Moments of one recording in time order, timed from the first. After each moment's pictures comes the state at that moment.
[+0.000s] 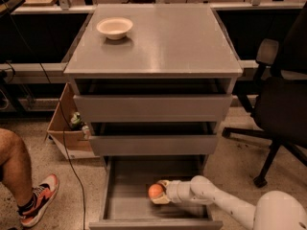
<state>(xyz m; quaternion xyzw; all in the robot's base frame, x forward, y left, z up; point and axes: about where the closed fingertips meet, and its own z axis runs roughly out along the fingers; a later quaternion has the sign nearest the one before) 0.555 -0.027 0.196 -0.50 0.74 0.28 0.35</state>
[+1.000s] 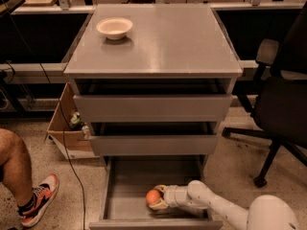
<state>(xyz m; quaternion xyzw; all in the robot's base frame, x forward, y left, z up) 0.547 -0.015 0.158 -0.54 0.71 0.27 0.36</state>
